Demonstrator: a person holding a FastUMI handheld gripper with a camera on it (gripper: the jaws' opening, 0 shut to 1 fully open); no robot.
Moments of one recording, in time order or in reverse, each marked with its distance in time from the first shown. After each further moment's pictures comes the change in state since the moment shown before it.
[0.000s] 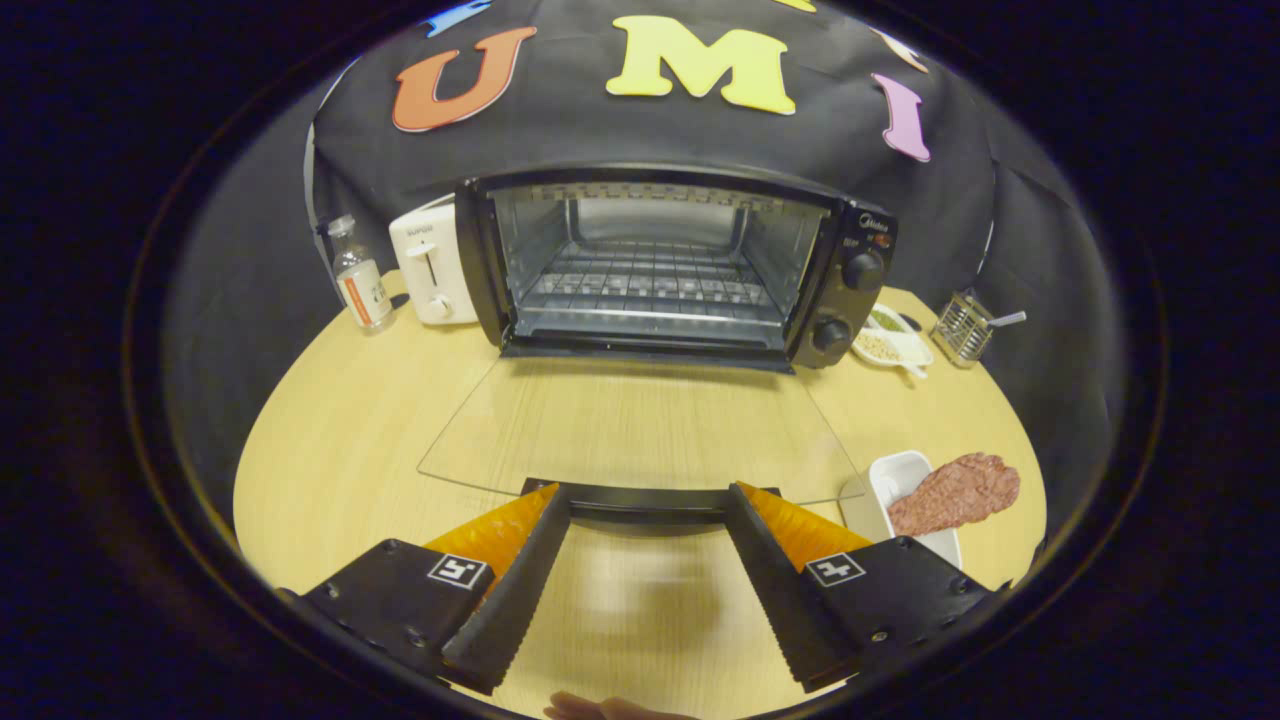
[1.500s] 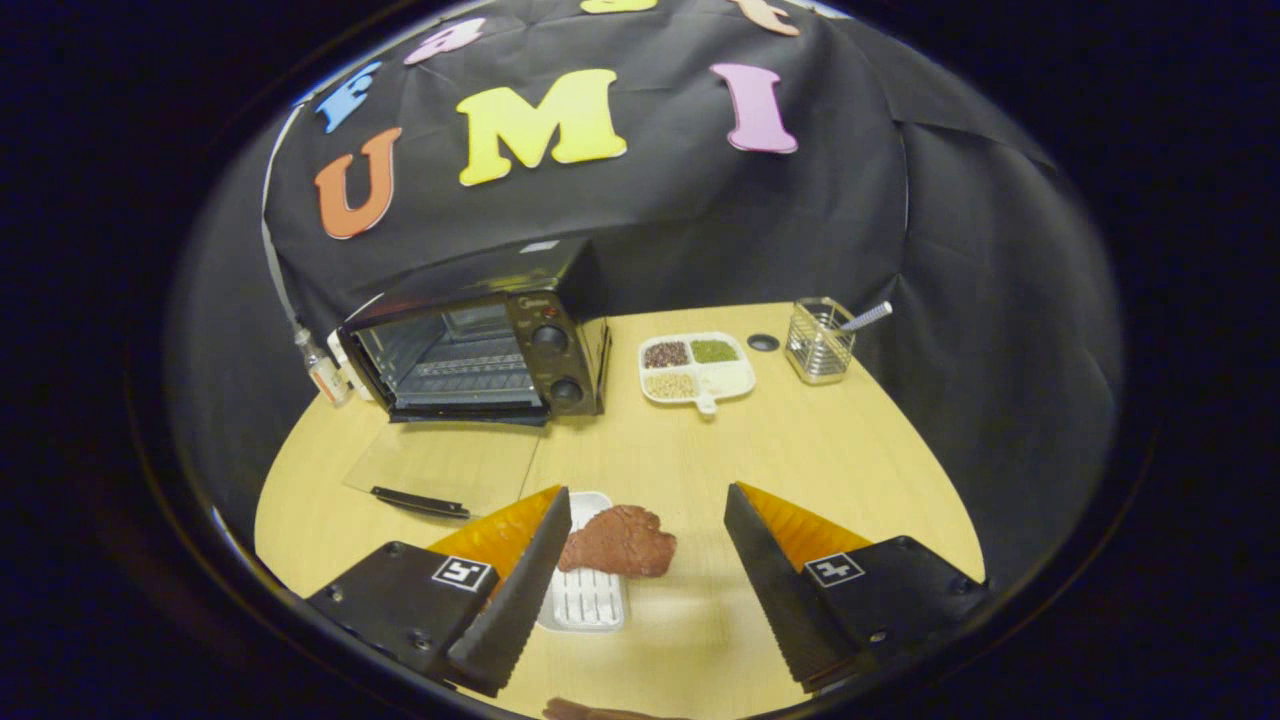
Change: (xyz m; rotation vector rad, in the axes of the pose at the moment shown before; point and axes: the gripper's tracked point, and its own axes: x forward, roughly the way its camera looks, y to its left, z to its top) arm -0.091 -0.276 0.034 0.151 -0.115 0.076
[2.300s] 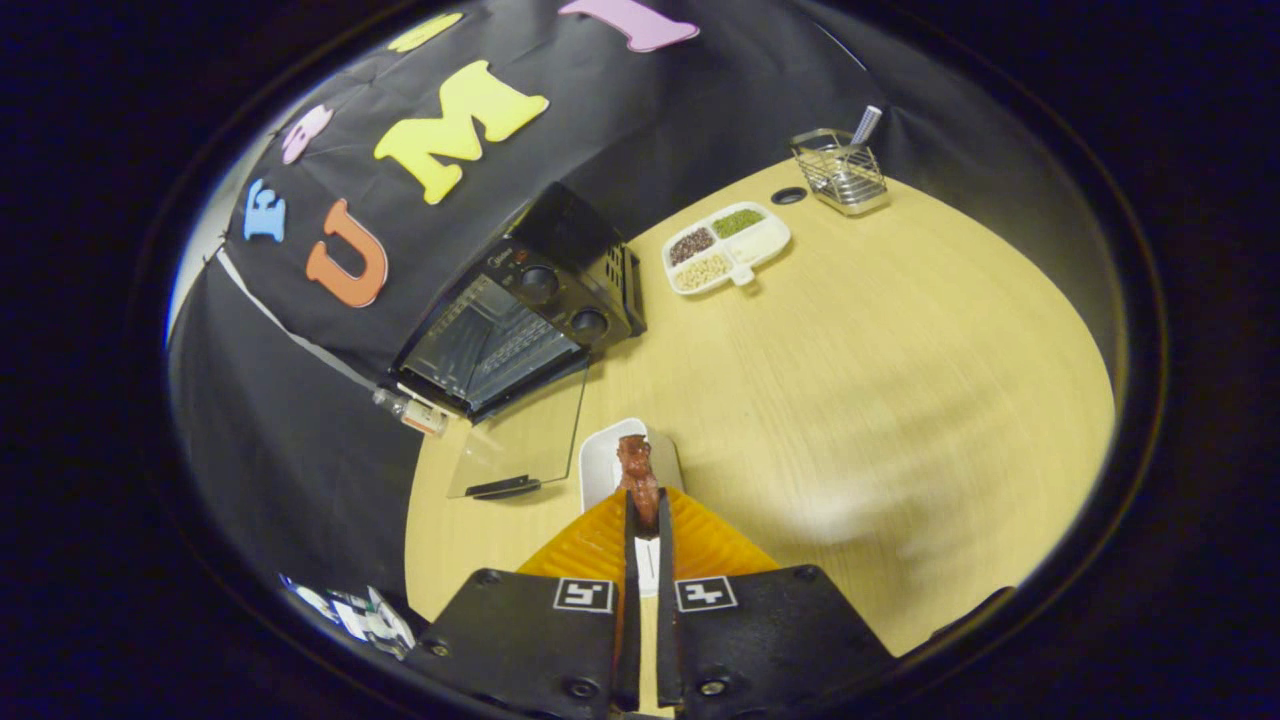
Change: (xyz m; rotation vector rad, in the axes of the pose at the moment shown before) arm 0.003 0.015 -0.043 0.329 0.192 0.290
